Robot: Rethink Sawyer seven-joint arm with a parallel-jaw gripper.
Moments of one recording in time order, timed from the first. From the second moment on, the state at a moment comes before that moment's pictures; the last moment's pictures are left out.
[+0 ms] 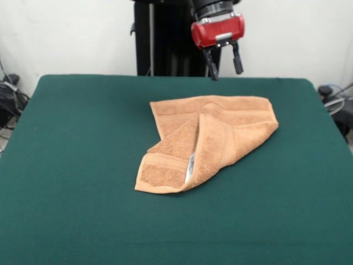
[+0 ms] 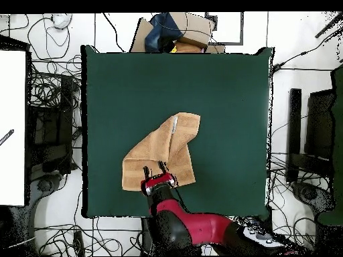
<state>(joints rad) -0.74 -0.59 0.42 2.44 -0.41 -0.65 1.23</state>
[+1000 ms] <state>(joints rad) -0.74 -0.60 0.41 2.36 -0.48 -0.65 1.23</state>
